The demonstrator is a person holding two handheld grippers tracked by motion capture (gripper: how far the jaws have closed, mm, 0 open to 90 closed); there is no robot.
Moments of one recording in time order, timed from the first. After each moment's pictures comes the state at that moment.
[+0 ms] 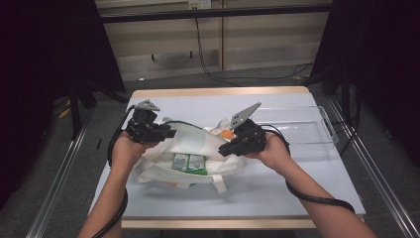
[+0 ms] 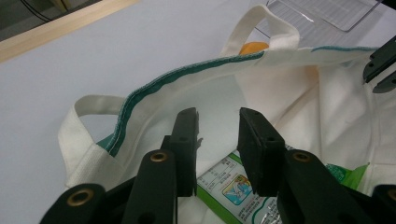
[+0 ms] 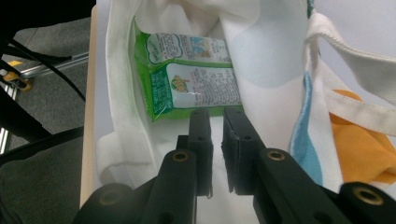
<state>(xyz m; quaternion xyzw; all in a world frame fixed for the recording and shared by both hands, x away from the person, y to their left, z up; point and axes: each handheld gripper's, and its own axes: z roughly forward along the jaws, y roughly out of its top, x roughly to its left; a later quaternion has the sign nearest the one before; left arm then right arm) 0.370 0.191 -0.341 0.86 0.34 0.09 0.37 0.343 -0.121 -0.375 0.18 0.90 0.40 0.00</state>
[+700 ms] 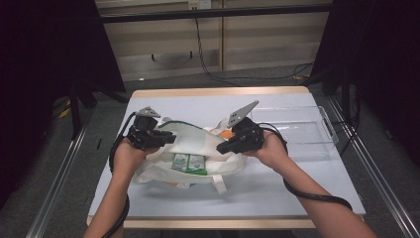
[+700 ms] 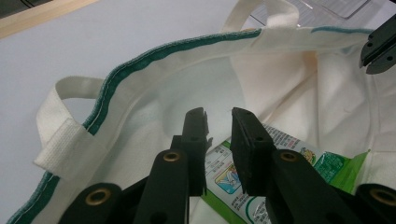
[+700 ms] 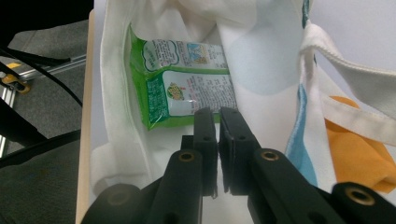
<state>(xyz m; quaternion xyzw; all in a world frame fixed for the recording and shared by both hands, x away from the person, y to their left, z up) 0.363 0.193 -0.355 0.86 0.34 0.08 0.37 0.348 -0.116 -0.374 0.18 0.90 0.40 0.00</state>
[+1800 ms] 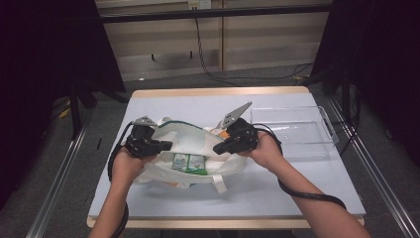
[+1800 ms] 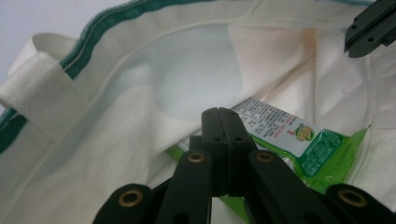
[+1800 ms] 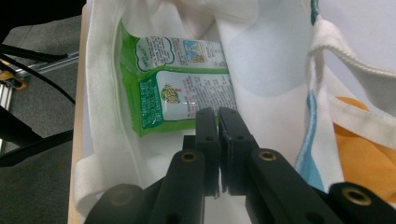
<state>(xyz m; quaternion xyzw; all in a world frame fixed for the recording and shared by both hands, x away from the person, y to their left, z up) 0.351 0.204 -0.377 0.85 0.36 0.06 0.37 0.353 -0.105 -0.381 0.18 0.90 0.39 0.00</state>
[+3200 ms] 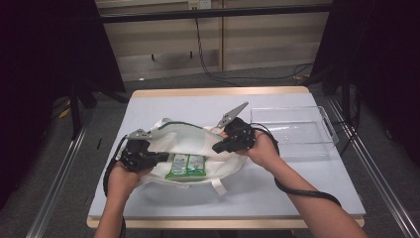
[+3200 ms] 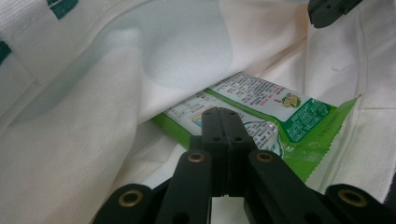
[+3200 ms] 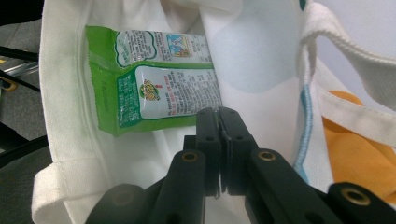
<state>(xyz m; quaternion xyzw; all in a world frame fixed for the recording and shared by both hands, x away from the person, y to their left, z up) 0.322 0.217 -0.391 0.85 0.36 0.06 0.38 0.363 -0.101 -0.391 0.20 0.91 0.37 0.01</state>
